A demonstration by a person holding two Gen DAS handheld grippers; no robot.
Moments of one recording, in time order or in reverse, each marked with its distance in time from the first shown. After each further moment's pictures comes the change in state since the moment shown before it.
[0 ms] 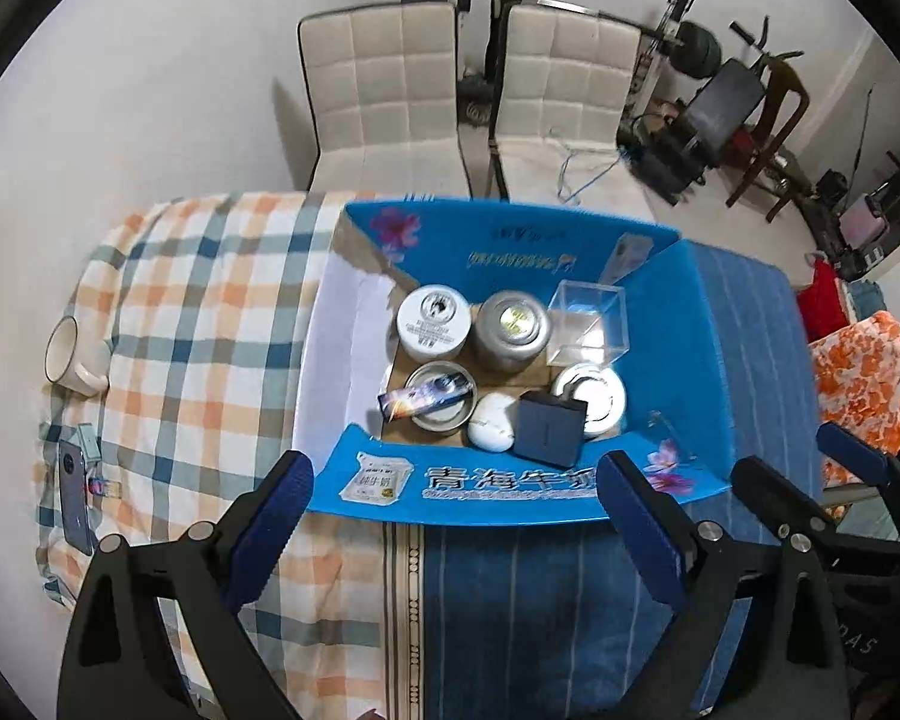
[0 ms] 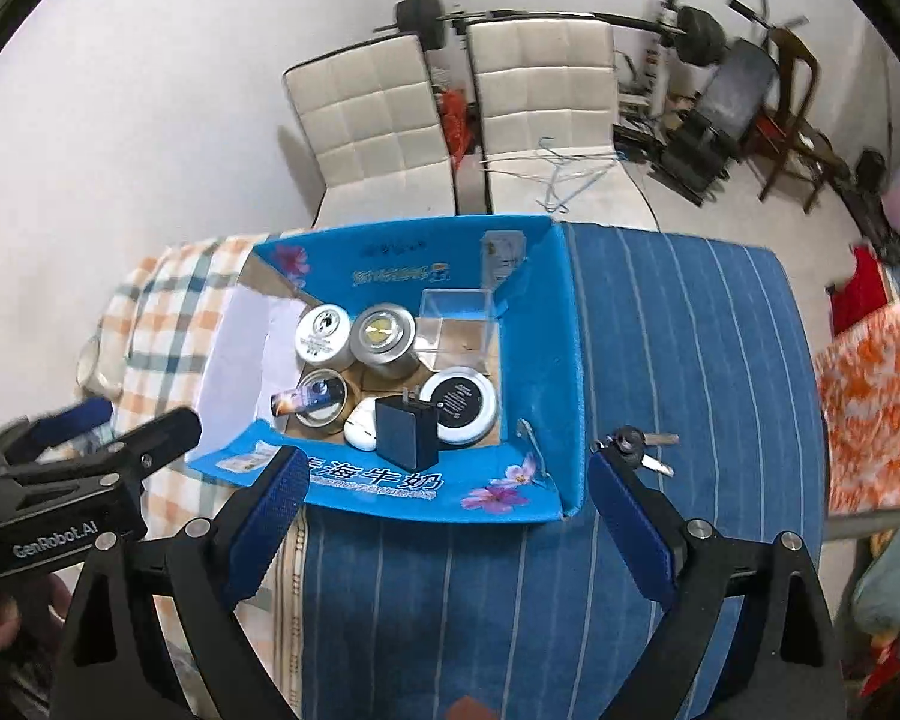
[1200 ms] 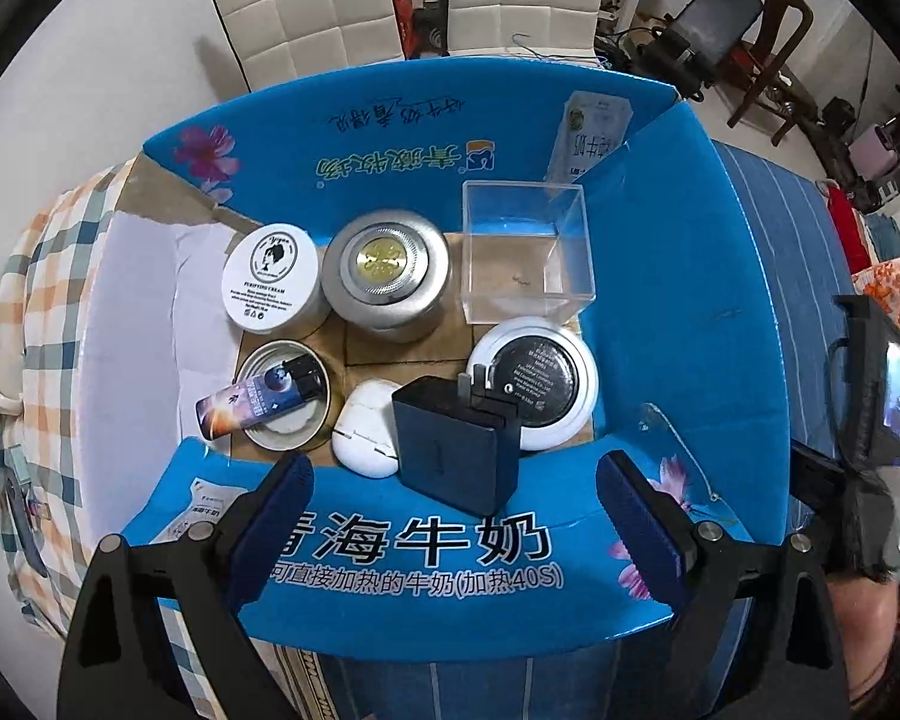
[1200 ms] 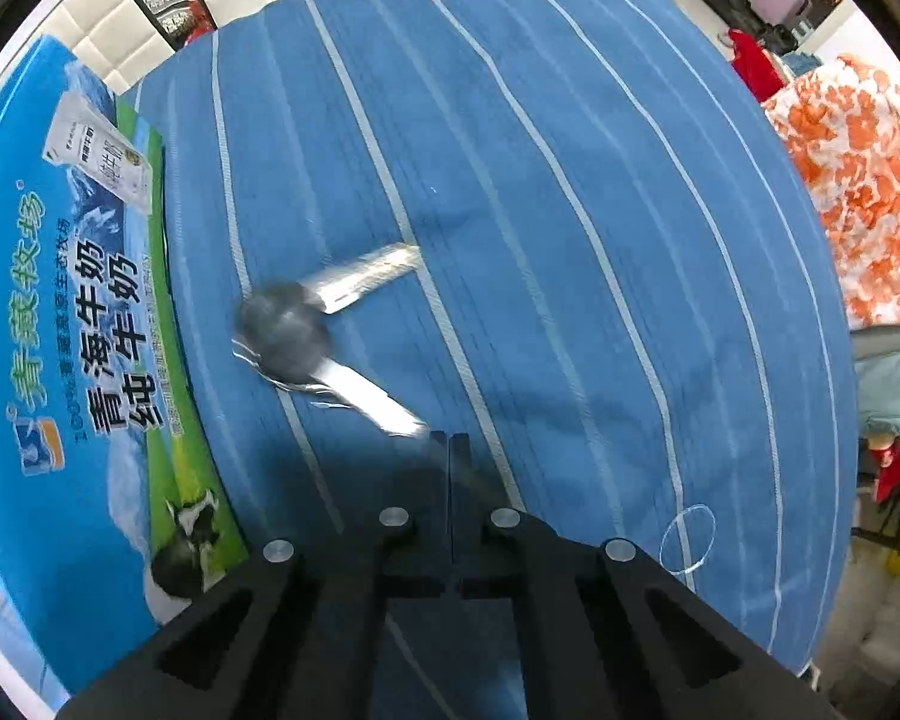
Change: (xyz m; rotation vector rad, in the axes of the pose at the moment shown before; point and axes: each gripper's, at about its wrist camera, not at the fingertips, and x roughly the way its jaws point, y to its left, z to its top) left arm 0.142 -0.087 0.008 0.077 0.179 0.025; right arm 0.216 -0.173 -0.036 0.347 0.331 -0.280
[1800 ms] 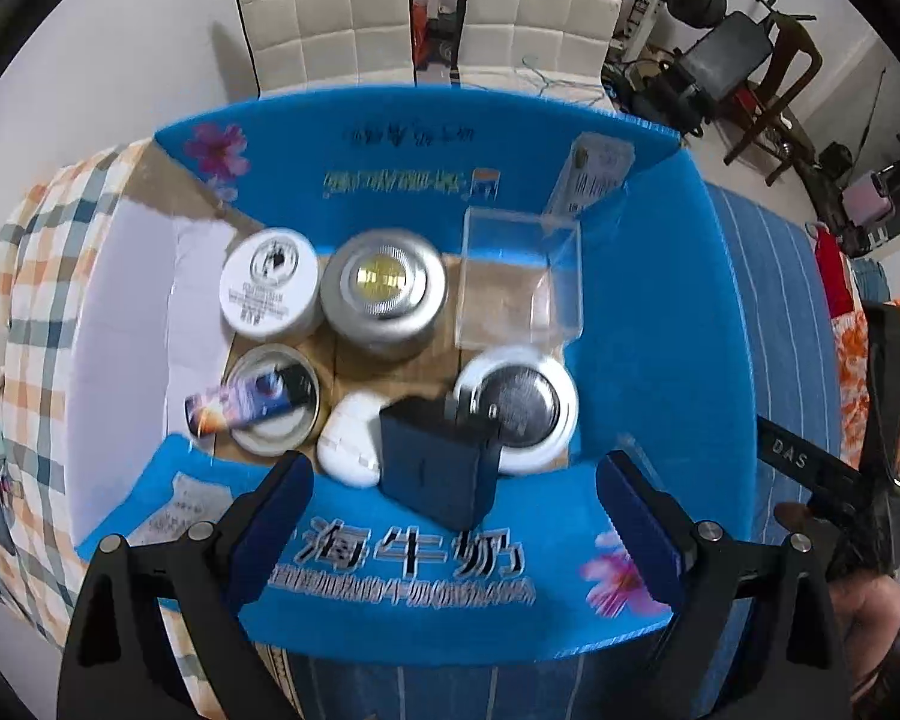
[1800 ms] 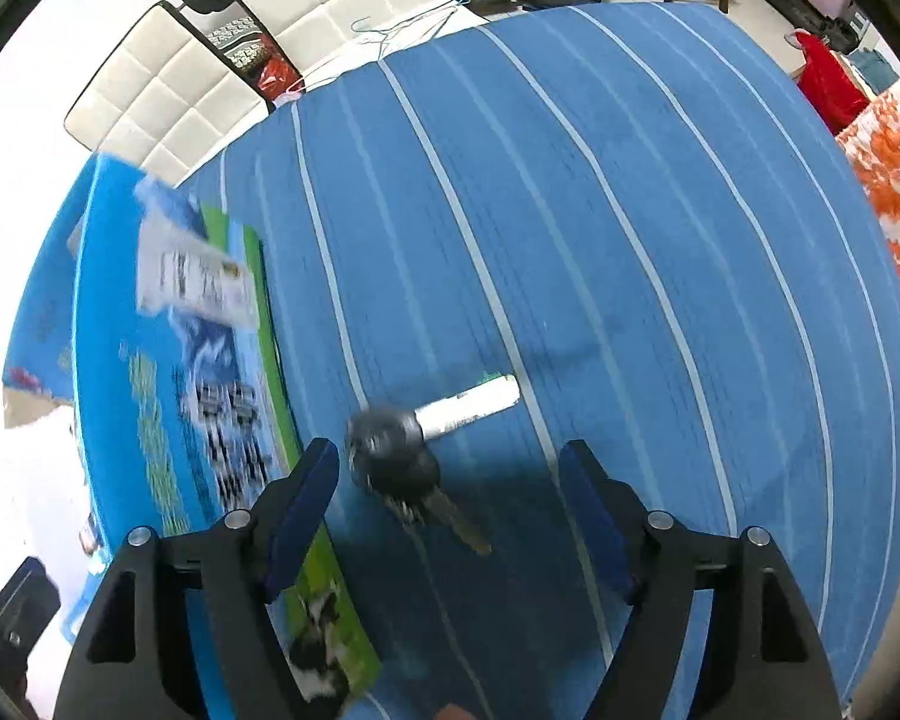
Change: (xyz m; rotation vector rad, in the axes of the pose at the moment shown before) left arm -0.011 0.006 0.011 -0.085 -0.038 -0.062; right arm -0.020 0.015 0.045 -0.017 -0.040 0.237
